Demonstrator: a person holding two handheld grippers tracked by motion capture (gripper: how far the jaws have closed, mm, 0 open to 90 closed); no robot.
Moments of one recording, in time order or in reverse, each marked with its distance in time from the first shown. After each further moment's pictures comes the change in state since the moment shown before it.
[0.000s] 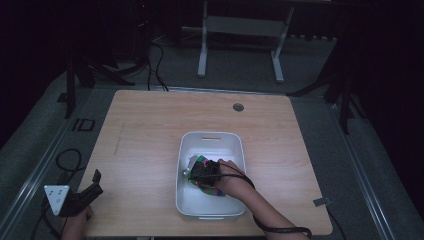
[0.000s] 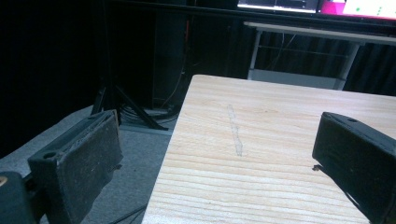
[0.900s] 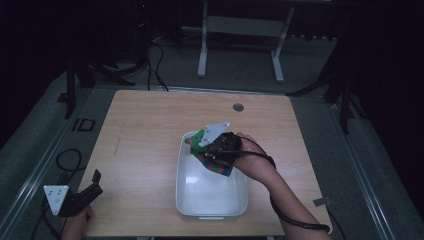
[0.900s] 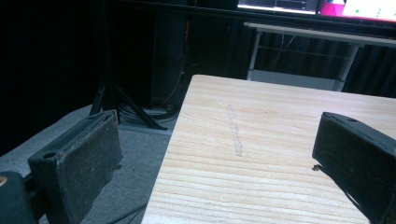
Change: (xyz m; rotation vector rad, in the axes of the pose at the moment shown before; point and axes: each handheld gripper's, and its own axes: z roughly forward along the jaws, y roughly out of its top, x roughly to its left) left arm 0.001 0.000 0.000 -0.002 0.000 -0.013; right arm -0.041 0.005 -0.140 -0.297 -0.079 0.046
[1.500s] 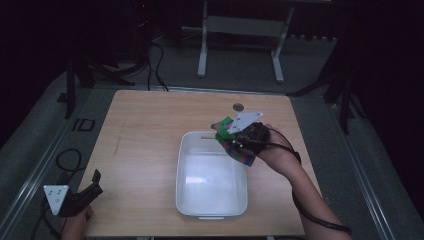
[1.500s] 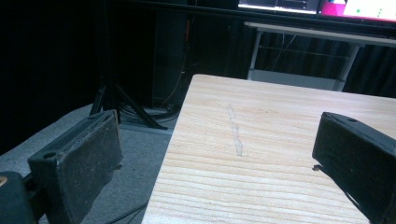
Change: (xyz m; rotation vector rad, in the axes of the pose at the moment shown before) left arm 0.000 0.000 0.000 0.003 0.001 -0.002; right arm -0.037 -0.040 -0.040 0.012 -0.123 0.076
